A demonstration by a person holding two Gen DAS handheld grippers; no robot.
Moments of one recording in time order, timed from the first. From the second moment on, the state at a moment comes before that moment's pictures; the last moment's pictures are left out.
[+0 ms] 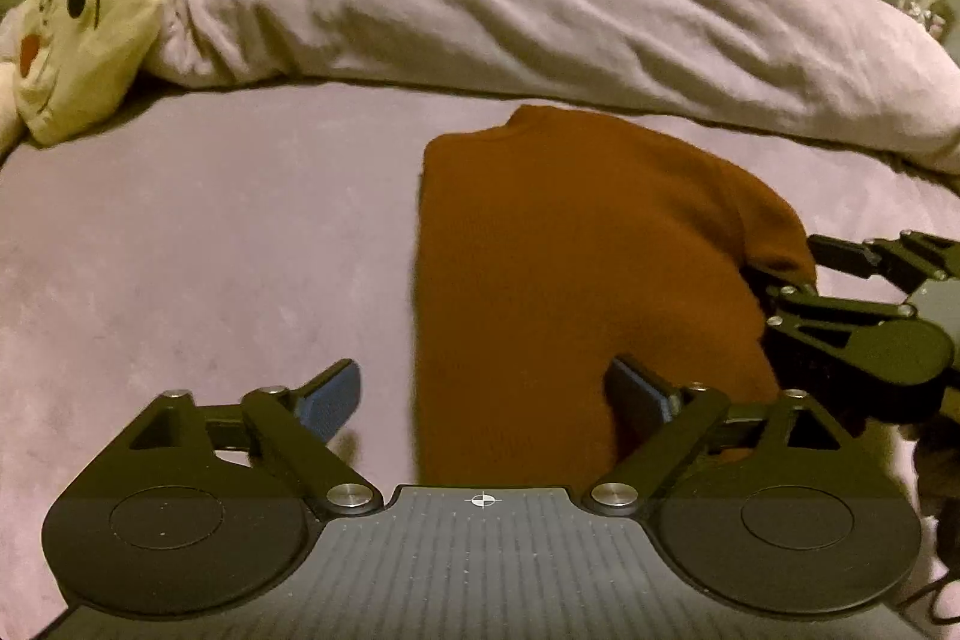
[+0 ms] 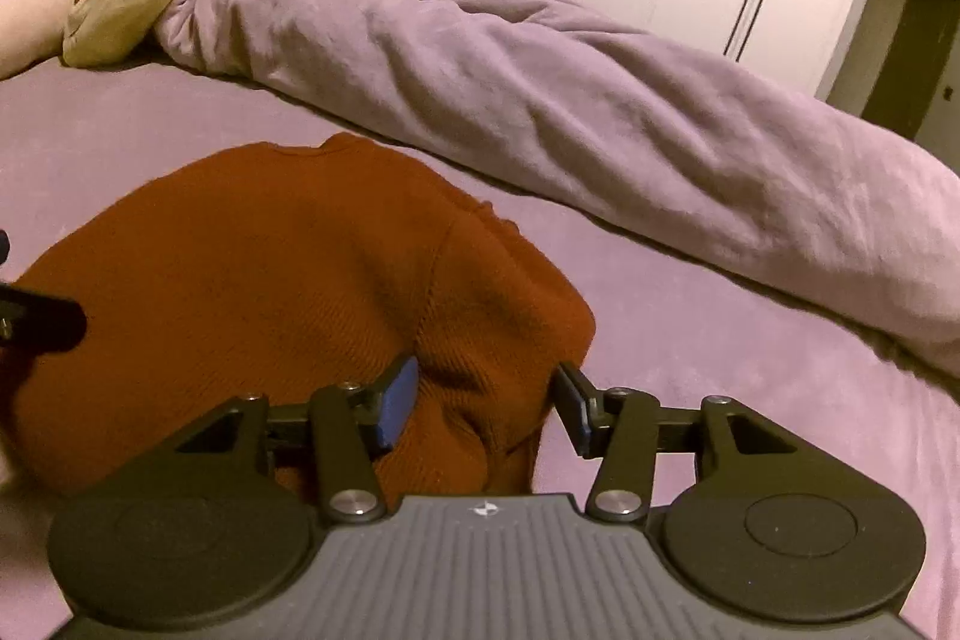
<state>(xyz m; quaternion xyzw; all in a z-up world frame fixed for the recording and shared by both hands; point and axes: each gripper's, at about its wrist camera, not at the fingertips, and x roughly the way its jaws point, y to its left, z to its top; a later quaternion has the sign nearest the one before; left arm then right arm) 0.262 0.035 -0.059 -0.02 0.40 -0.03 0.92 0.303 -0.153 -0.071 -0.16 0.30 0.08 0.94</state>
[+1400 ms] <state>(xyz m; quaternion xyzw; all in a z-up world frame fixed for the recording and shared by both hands) 0.149 0.050 -0.016 -0.02 0.48 0.01 0.88 0.159 -0.142 -0.001 -0.03 0.46 0.03 0.89</state>
